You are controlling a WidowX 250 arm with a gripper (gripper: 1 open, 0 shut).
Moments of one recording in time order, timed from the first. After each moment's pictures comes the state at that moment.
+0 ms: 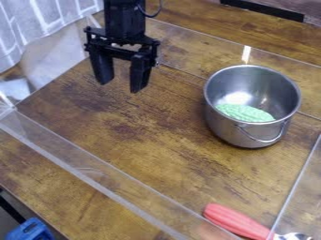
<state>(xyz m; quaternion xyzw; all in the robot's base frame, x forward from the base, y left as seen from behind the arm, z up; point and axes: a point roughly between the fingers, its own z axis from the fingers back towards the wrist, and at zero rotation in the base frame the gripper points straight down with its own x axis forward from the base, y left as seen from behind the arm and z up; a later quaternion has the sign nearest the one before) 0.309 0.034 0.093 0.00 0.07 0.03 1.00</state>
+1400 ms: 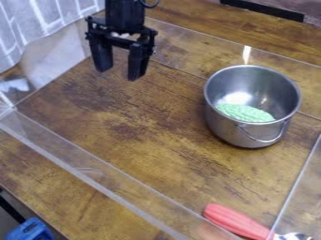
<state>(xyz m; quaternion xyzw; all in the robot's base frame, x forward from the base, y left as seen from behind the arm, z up) 0.329 0.048 0.104 0.01 0.08 0.04 1.00</state>
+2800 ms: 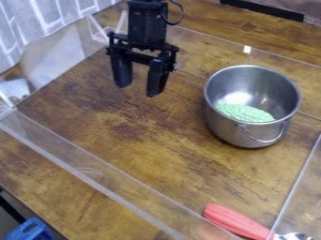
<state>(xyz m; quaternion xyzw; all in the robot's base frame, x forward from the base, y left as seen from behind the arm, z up) 0.324 0.017 0.085 -0.01 0.13 0.01 0.99</state>
